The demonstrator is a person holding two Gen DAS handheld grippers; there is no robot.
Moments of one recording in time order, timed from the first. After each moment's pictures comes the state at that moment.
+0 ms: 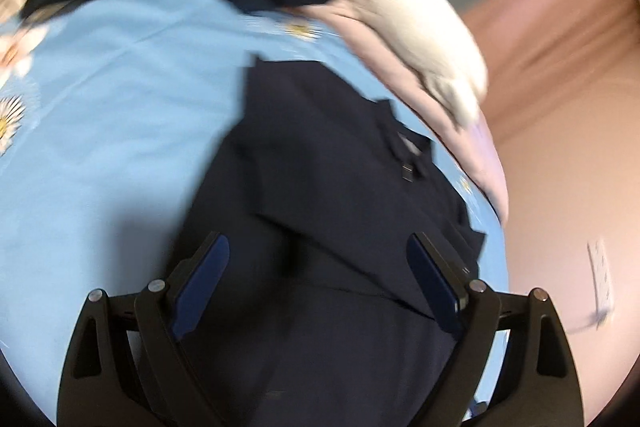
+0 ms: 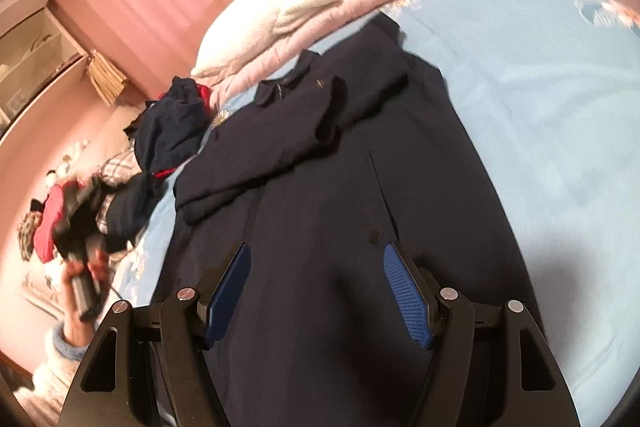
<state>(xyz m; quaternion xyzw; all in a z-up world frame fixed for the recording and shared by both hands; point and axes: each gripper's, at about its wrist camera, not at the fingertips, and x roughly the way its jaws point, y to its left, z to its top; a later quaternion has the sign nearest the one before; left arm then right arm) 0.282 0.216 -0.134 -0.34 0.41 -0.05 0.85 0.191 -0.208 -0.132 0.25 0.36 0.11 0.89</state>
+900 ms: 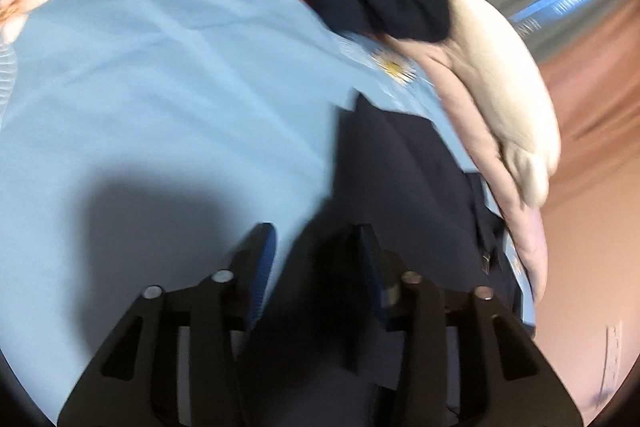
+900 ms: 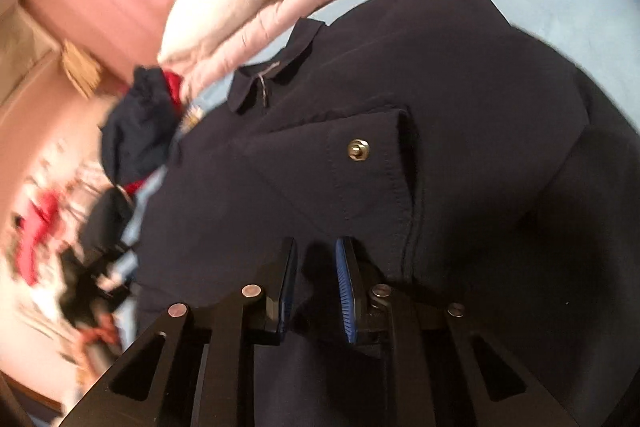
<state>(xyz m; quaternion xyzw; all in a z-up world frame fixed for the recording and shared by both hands) 0.370 0.247 -0.209 -0.40 0.38 0.06 0.83 0.343 -0.176 -0.189 0.30 0.42 0.13 0.85</state>
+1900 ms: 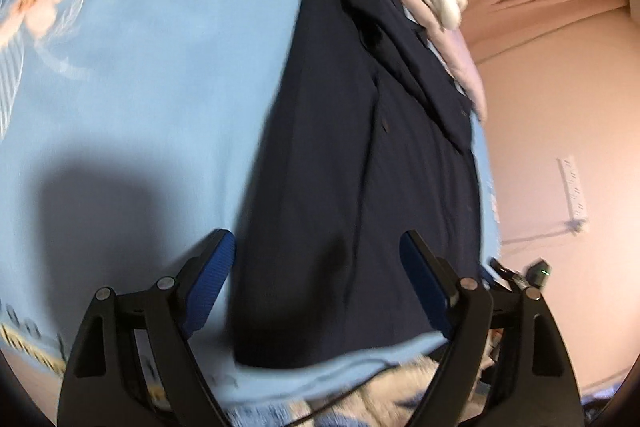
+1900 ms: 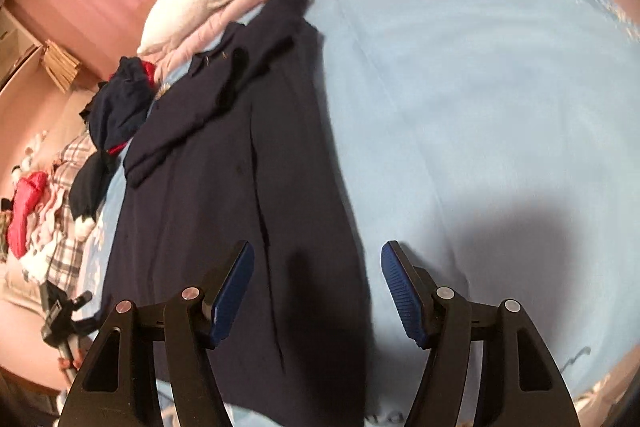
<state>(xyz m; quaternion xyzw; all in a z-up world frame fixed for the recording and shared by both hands) 0.111 0.239 -0.213 -0.34 0.50 -0.17 0.78 0.137 -0.261 -0.168 0.25 0.46 0.04 0.85</state>
